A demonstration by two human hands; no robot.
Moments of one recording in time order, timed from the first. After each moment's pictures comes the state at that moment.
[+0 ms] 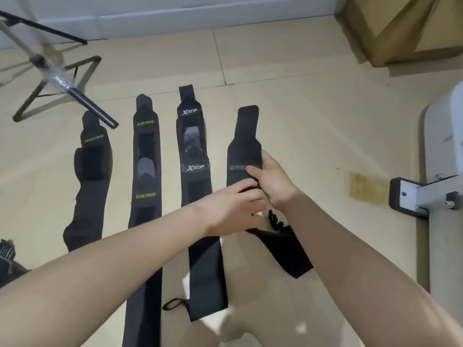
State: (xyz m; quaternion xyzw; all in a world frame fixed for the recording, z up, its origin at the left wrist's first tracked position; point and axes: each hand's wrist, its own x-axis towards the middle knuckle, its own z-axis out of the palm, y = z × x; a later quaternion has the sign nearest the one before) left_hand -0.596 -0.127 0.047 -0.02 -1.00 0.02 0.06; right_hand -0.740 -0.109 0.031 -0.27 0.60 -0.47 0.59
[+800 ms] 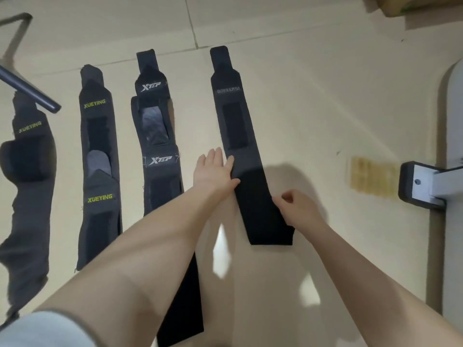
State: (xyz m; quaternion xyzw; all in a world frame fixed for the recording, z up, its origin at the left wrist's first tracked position) left_hand -0.681 -0.183 -0.084 0.42 -0.85 -0.09 -0.29; right_hand -0.823 -0.046 -0.075 -0.27 0.84 -0.13 0.46
